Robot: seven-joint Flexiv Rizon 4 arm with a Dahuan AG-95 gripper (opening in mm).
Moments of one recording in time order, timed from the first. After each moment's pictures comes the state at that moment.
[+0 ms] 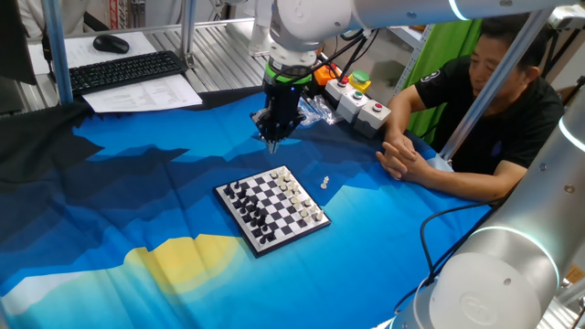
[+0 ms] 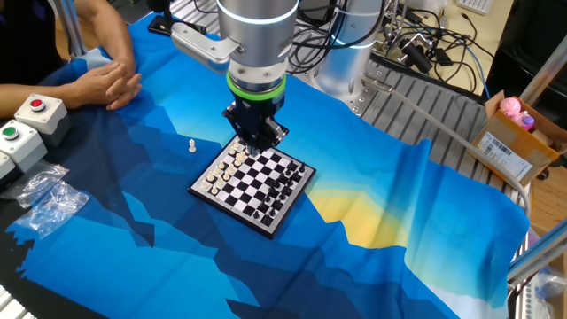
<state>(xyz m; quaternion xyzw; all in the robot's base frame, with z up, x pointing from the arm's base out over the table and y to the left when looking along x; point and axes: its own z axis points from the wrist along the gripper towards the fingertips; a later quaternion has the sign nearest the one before) 0.492 -0.005 0.162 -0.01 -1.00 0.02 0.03</state>
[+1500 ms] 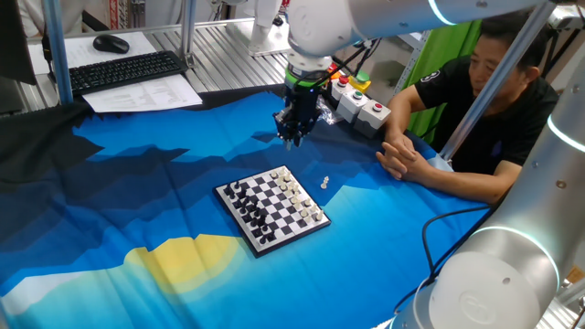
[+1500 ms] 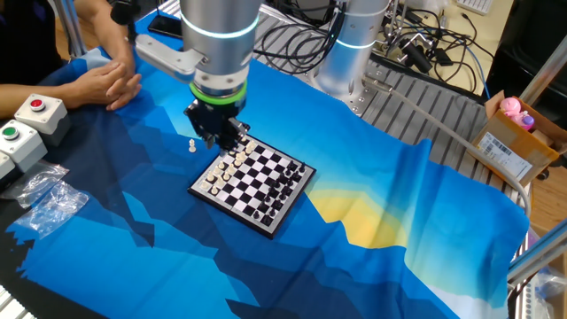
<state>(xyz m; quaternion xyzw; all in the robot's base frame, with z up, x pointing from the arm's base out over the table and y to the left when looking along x) 0.504 -0.076 0.139 -0.01 -1.00 0.01 0.02</state>
